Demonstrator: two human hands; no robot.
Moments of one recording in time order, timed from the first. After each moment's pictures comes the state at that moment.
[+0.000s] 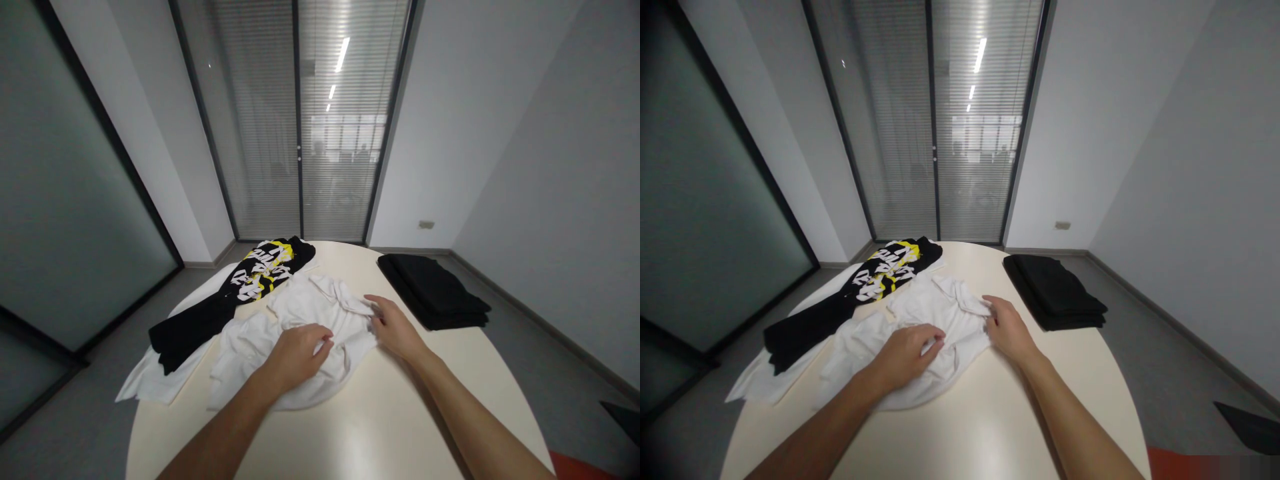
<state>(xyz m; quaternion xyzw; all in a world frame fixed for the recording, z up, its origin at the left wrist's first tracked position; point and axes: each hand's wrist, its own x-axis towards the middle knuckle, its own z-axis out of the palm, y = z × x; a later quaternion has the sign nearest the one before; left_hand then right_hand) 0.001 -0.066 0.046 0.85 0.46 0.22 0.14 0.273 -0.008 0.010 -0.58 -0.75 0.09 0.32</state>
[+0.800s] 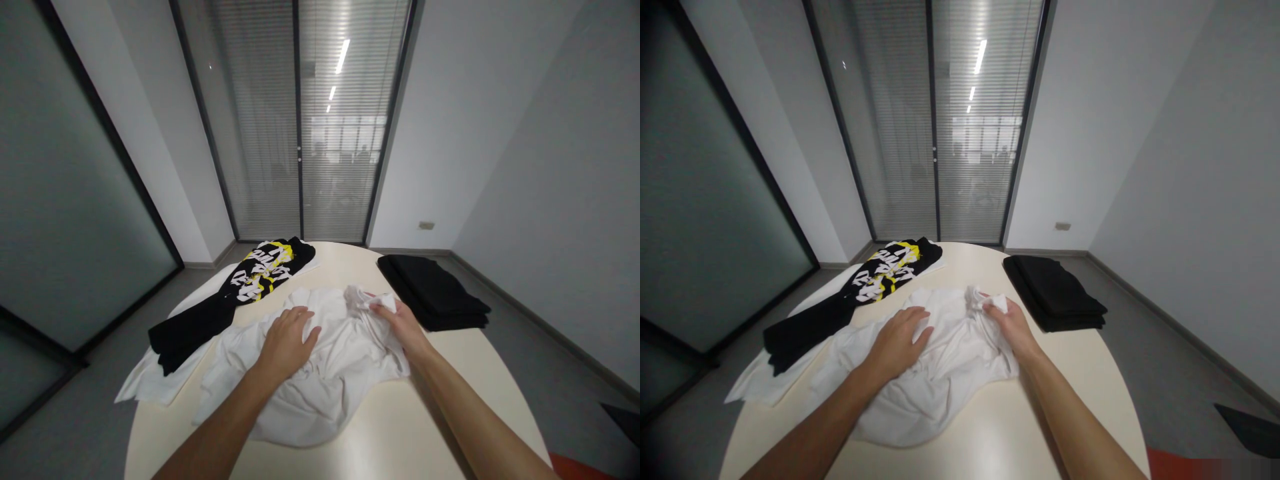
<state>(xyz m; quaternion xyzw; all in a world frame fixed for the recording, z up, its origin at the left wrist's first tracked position) -0.009 -0.054 0.035 0.78 0.56 0.27 0.08 0.257 -0.022 0.041 -0.50 -0.51 0.48 0.50</state>
